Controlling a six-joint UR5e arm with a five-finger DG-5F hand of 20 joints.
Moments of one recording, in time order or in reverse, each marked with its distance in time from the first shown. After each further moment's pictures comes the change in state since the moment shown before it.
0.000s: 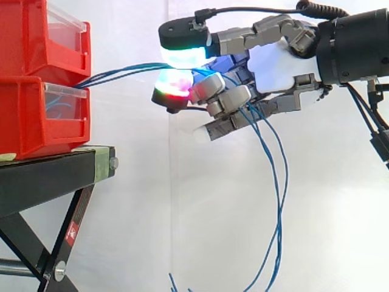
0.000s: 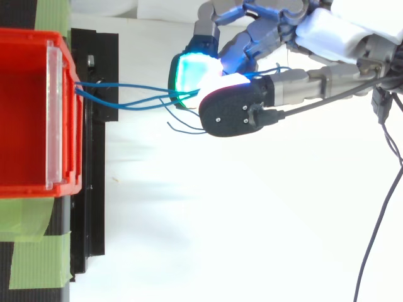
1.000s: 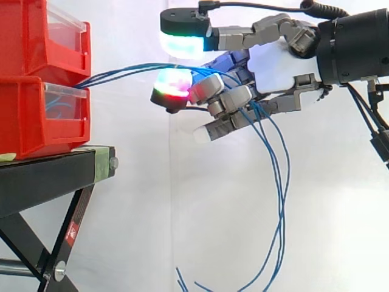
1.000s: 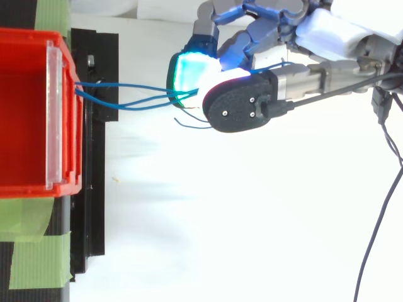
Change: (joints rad) arm 0.001 0.000 0.000 -0.001 0.000 0.000
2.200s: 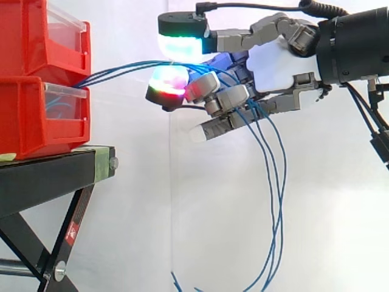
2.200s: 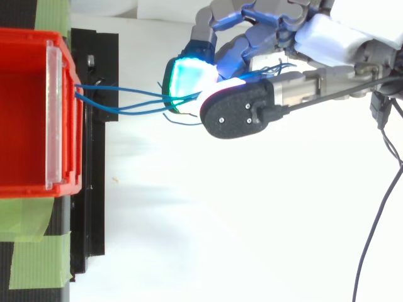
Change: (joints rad) arm 0.007 0.000 0.000 0.000 0.000 0.028
